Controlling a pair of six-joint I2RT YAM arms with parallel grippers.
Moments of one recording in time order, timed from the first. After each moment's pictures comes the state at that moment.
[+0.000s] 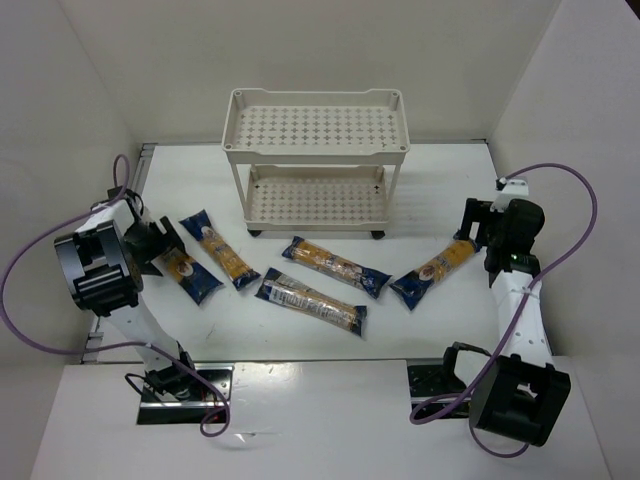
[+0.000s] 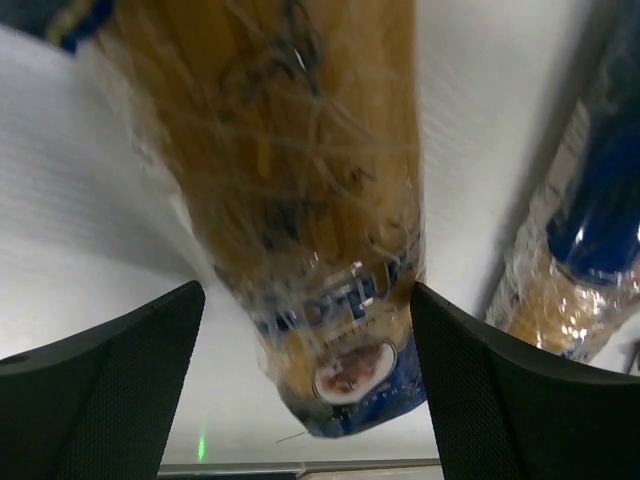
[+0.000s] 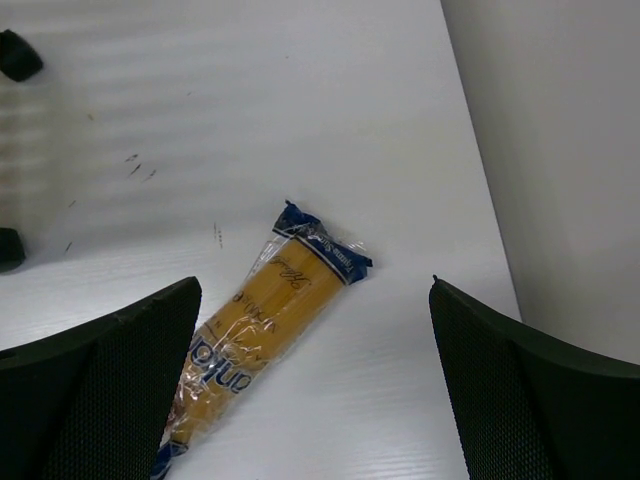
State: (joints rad) left arm 0.44 1.84 1.24 -0.82 0.18 -0.25; right arm -0.32 1.01 0.74 -0.19 -0.10 -0.12
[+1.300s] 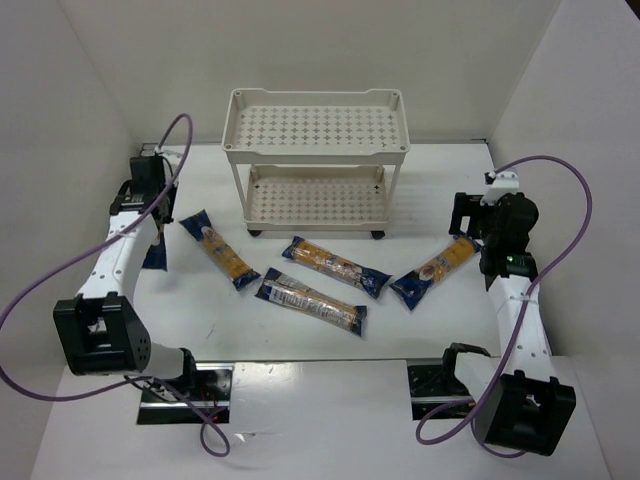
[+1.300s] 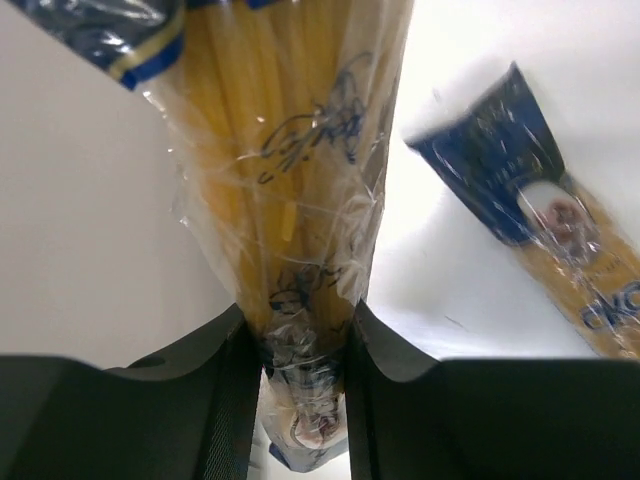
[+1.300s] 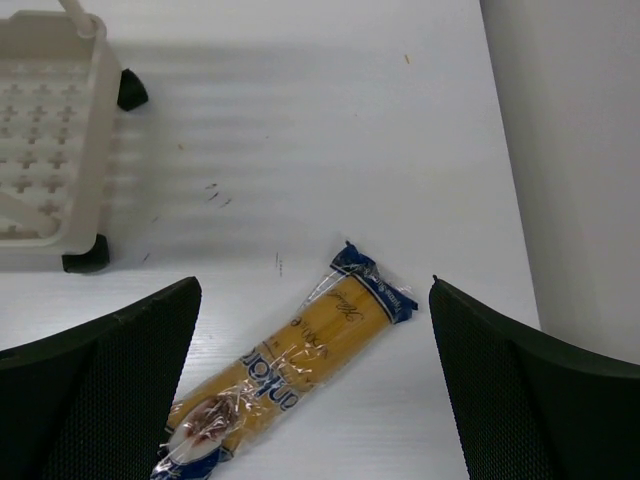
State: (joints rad) left arm 0.14 1.40 1.19 -0.57 -0.27 0.29; right arm -0.24 0.96 0.77 -0.18 -0.12 -0.11
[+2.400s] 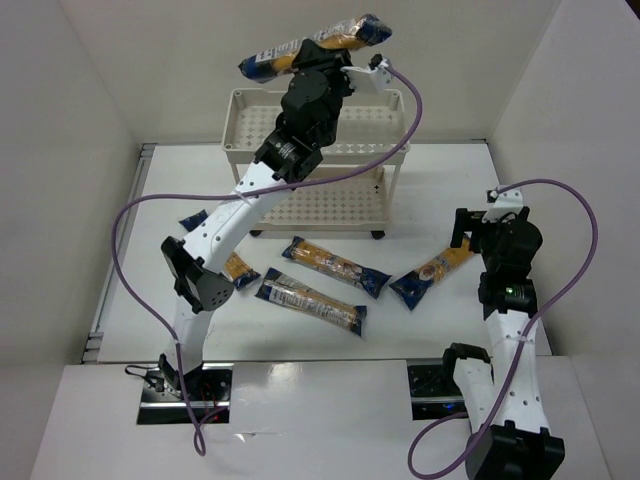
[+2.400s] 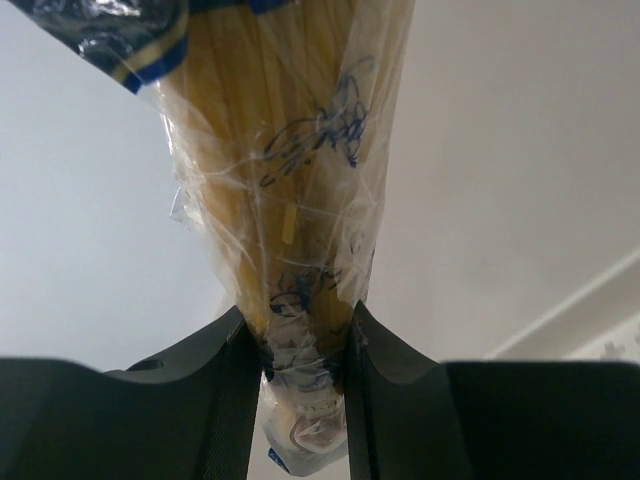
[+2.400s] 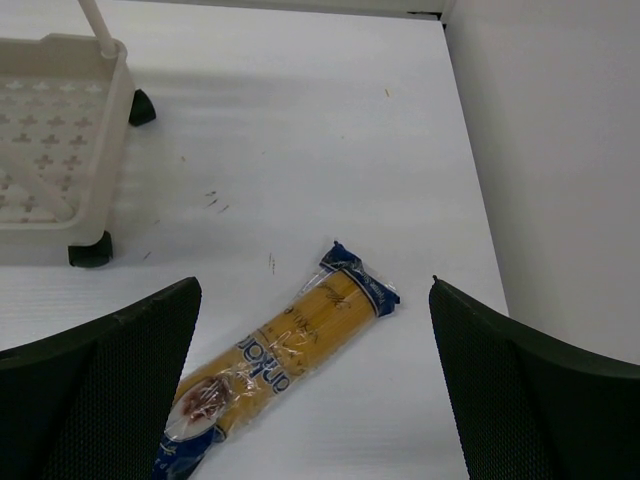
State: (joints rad) left arm -0.75 2.07 2.47 -0.03 -0.62 1.31; right arm -0.23 0.73 0.67 -0.19 -0.12 -0.14
